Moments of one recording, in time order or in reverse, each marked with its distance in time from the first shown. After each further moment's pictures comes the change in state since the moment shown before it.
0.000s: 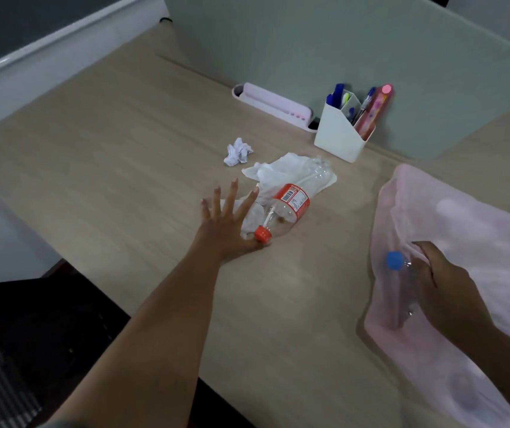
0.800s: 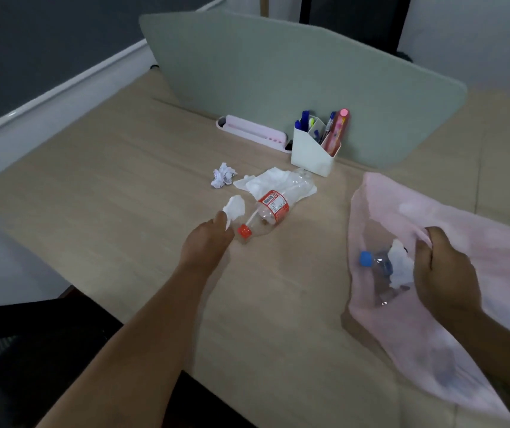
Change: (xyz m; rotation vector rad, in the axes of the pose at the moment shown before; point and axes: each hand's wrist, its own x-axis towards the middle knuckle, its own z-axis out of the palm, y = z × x) left_hand -0.027 0.033 -0.069 -0.098 0.161 -0.073; right_hand -0.008 0.000 -0.036 -0.069 0.311 0.050
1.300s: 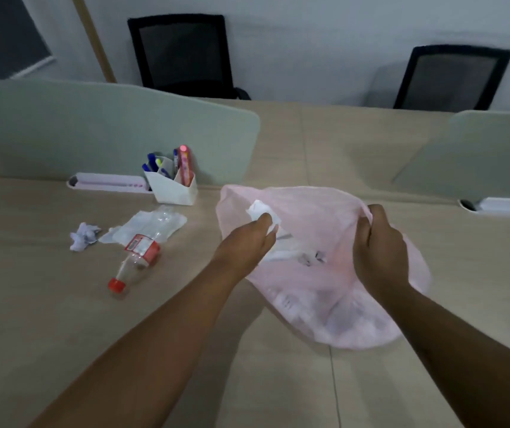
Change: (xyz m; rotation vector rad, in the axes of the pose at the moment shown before) left_hand 0.002 0.286 0.016 -0.265 -0.218 0.688; right_hand -0.034 0.072 -0.109 0.036 0.359 0.268
